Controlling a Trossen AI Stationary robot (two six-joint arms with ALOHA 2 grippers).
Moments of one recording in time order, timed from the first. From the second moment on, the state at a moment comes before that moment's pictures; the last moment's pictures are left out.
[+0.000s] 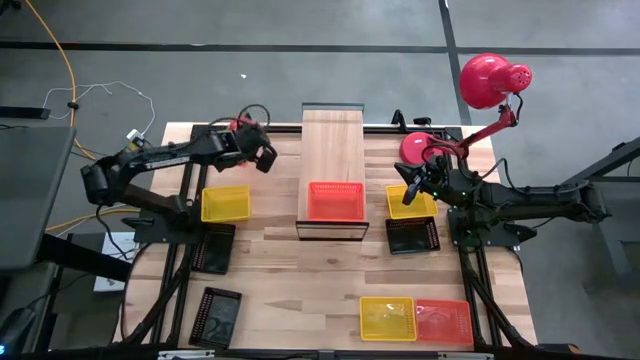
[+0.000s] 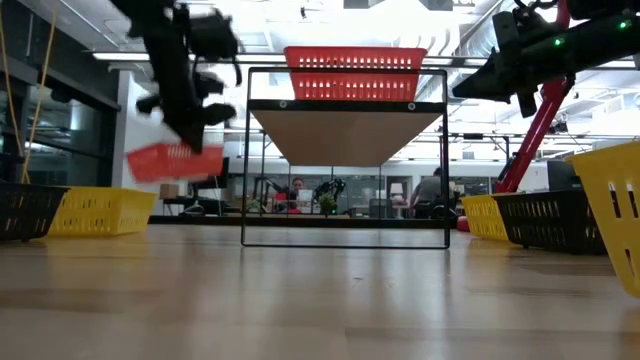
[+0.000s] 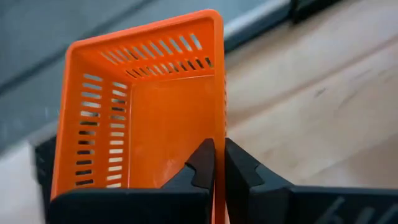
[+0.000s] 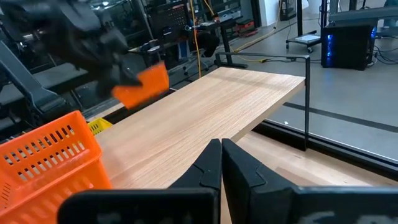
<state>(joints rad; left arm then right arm) 0.59 1.29 0.95 -0.74 -0.57 -0.41 -0.11 0.60 0.31 0.16 0.50 0.34</state>
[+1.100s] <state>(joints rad) -0.24 1.74 1.63 -0.63 -0.80 0.21 -0.11 0.60 0.31 0.13 0.51 0.36</state>
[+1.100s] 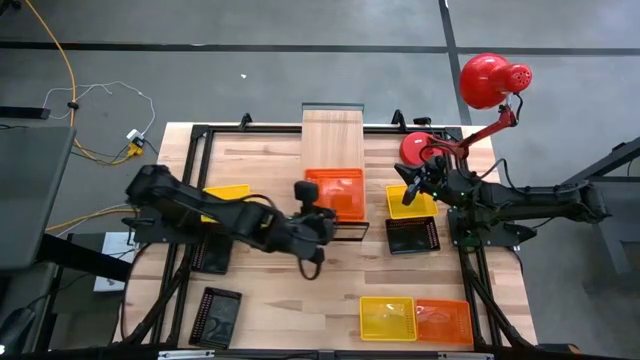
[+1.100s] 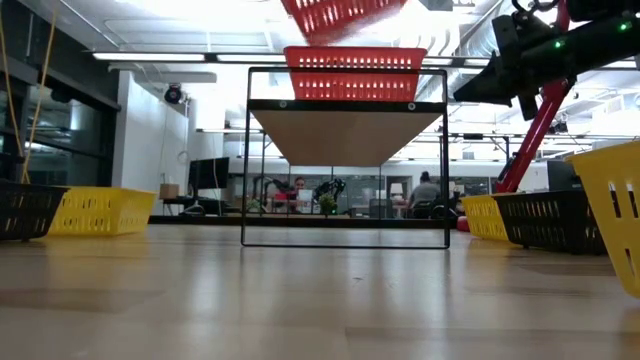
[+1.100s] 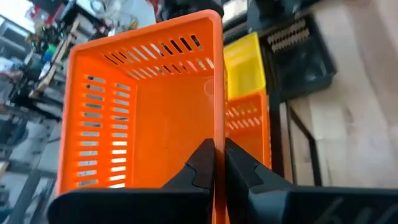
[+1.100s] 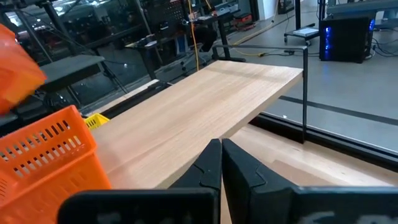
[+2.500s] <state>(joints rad) -0.16 1.78 1.63 -0.74 -0.57 0.08 -0.11 0.60 0.31 0.05 0.51 0.36</state>
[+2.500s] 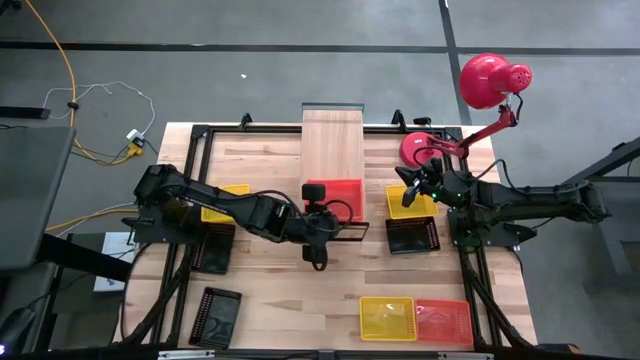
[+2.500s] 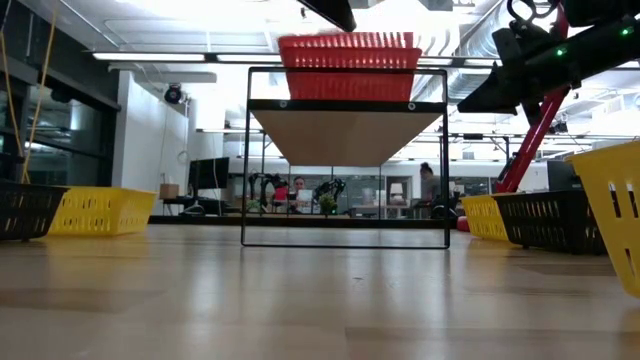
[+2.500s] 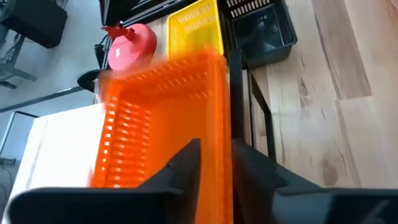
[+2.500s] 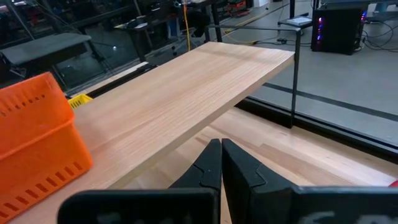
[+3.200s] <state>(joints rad) -0.17 1.53 1.60 -0.81 -0.53 -0.05 -0.10 0.60 0.31 0.23 0.32 0.36</state>
